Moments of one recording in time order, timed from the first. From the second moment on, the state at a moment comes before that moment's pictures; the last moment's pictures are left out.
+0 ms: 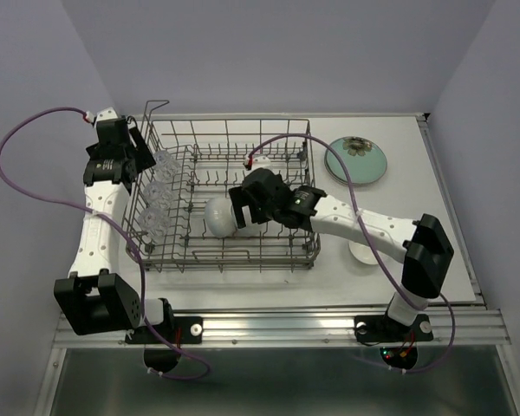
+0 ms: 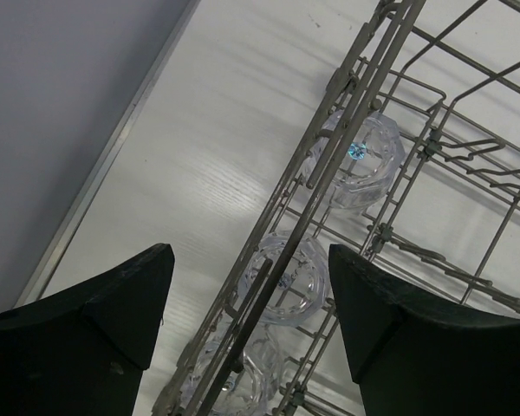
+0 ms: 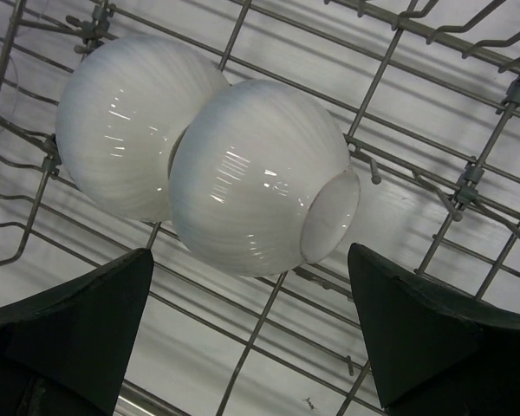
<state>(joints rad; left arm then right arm) 0.09 1.32 1.32 -0.65 -0.27 -0.30 0.99 1.70 1.46 -0.51 0.33 0.50</state>
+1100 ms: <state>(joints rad) 0.09 1.35 1.30 -0.60 -0.28 -0.28 1.14 1.92 1.59 -0.53 0.68 0.35</state>
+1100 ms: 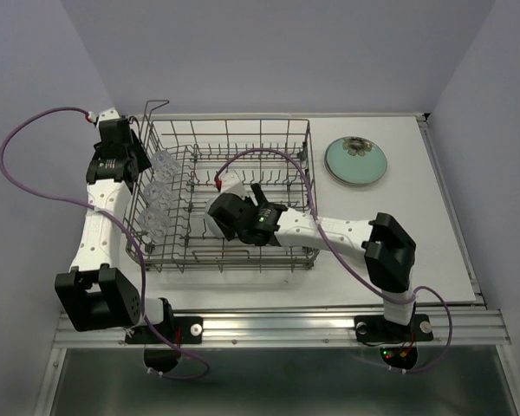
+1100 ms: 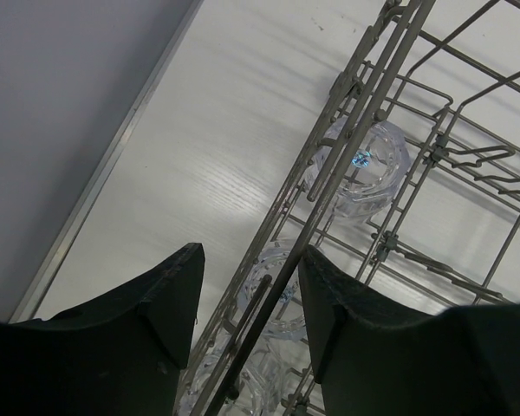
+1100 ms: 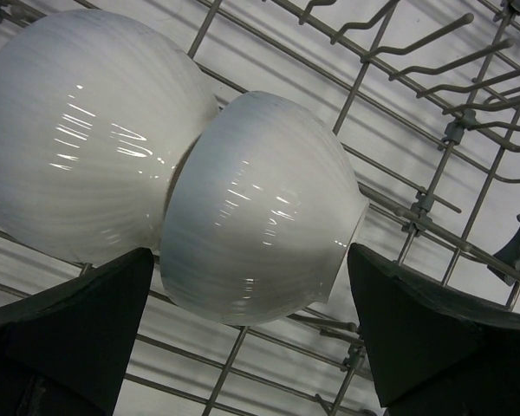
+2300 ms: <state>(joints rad) 0.09 1.33 1.30 -0.58 -0.26 -0.28 1.15 1.78 1.59 -0.51 0.81 0.42</state>
